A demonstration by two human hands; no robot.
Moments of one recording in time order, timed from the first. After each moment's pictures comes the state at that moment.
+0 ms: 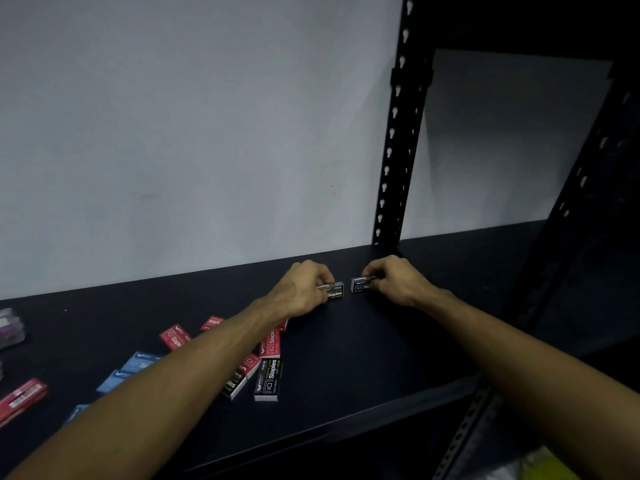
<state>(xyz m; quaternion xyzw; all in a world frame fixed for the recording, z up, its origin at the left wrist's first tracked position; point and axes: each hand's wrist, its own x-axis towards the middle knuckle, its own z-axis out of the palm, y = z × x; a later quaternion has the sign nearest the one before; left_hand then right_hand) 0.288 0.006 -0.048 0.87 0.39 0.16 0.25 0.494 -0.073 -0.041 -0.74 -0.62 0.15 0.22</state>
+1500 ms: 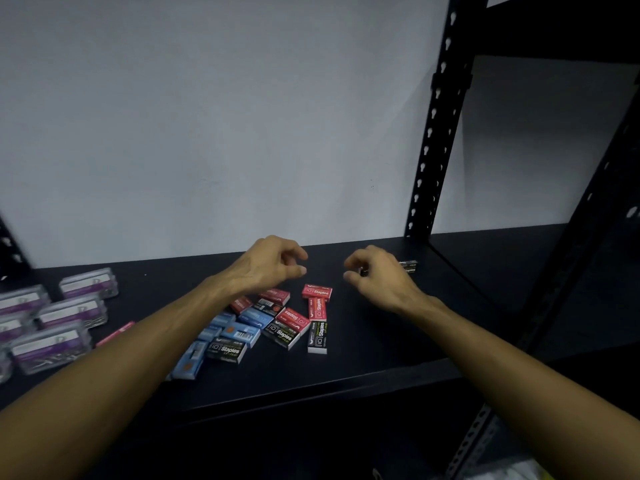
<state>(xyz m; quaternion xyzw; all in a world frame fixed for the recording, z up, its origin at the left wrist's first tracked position) 0.143 -0.021 -0.005 0.86 0.41 0.22 0.23 0.370 -0.105 -0.030 -0.68 -0.68 0.05 0.29</state>
